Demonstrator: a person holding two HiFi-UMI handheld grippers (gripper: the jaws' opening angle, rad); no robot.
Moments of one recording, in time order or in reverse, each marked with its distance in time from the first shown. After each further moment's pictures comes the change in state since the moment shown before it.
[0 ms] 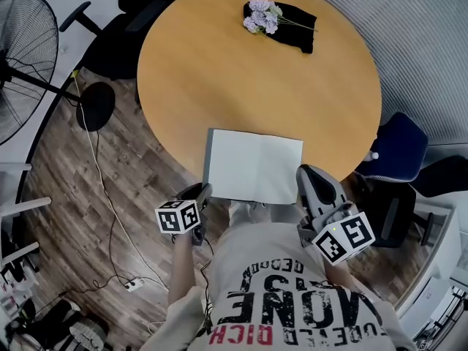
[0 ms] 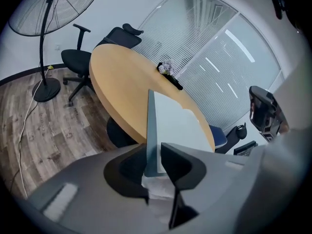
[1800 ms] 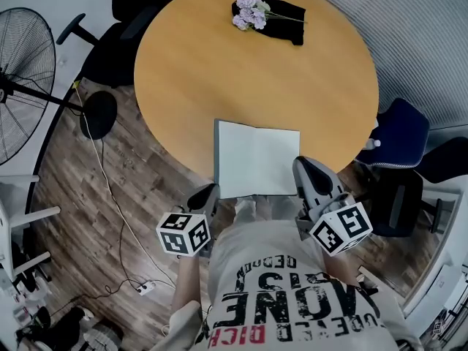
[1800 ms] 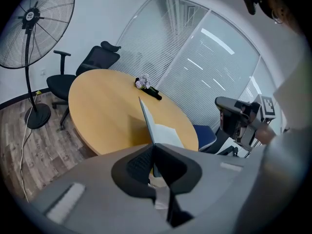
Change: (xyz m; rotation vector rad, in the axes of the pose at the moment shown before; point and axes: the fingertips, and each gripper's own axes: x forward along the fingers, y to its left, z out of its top) left arm -0.058 -0.096 0.038 0.200 -0.094 -0.047; right arm -0.013 -0.001 -0.008 0.029 -0.038 -0.029
